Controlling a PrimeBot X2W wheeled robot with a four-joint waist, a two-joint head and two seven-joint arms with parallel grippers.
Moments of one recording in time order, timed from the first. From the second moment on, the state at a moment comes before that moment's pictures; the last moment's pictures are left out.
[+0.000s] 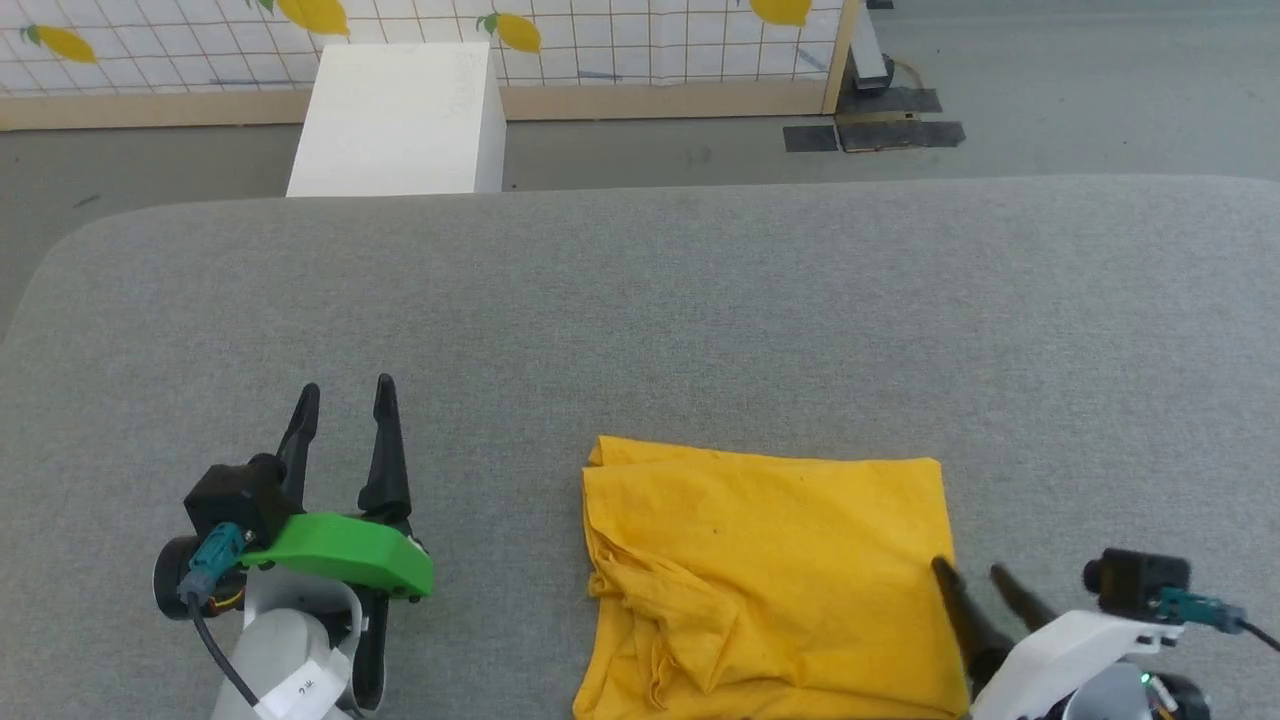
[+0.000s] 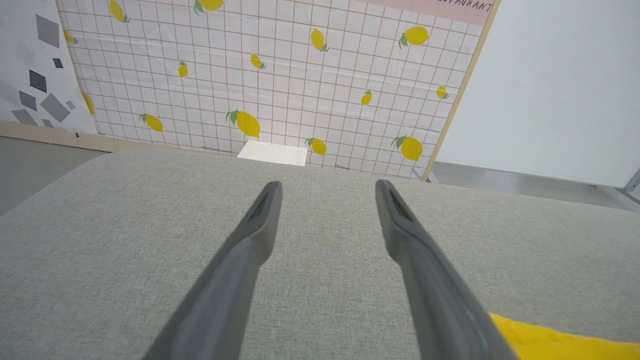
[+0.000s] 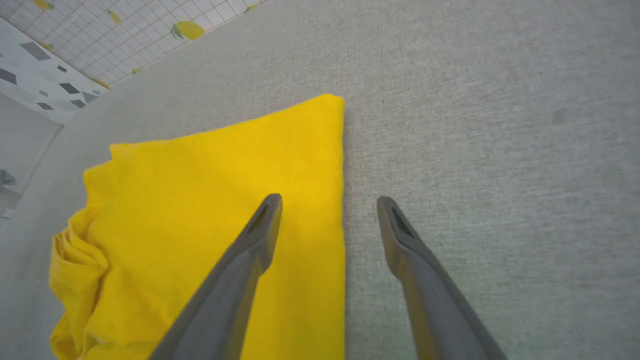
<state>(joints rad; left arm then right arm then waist) -0.20 0.06 0.05 0.28 -0.21 -0.10 -0.26 0.06 -0.05 -0.03 0.13 0.43 0.13 0.22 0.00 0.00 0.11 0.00</state>
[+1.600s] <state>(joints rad) -0.25 0.09 0.08 0.17 -0.20 -0.10 -0.26 -0.56 -0.63 0.24 0.21 0.05 0.13 0.63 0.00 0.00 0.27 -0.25</state>
